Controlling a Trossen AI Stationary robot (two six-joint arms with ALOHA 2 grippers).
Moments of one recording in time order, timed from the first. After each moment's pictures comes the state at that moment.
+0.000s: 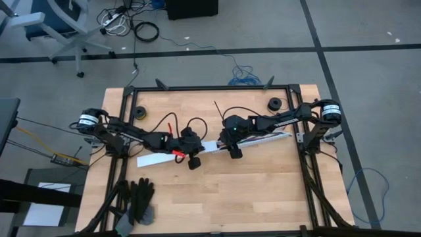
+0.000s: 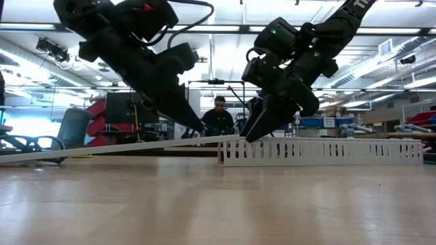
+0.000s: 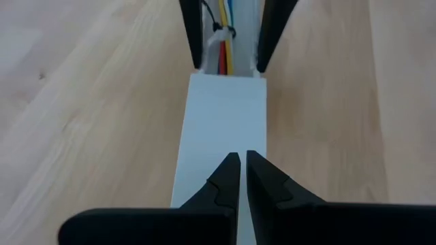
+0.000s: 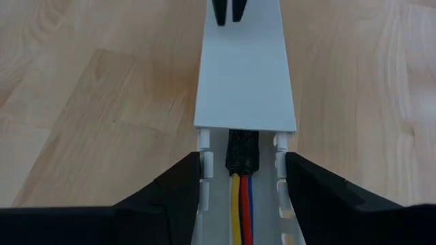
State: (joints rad) left arm -0.11 1.60 0.73 0.17 -0.27 -0.26; right arm -0.12 1.71 0.86 0.07 -0.18 -0.29
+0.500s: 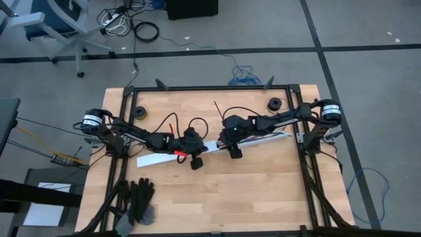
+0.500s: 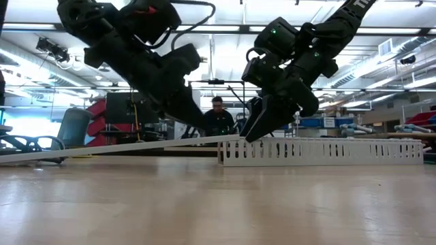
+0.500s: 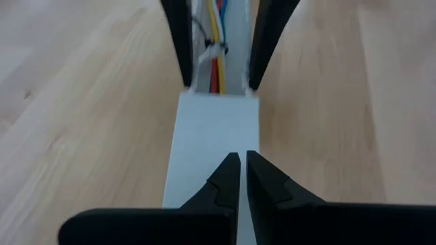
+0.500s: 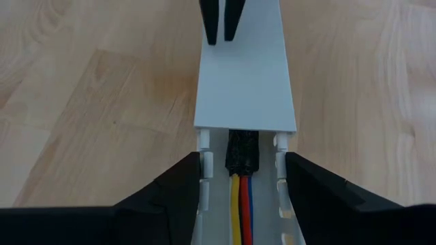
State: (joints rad) left arm -0.10 1.64 0.73 0.27 -0.26 -0.24; right arm -0.11 1.71 0.86 0.07 -0.18 -0.28
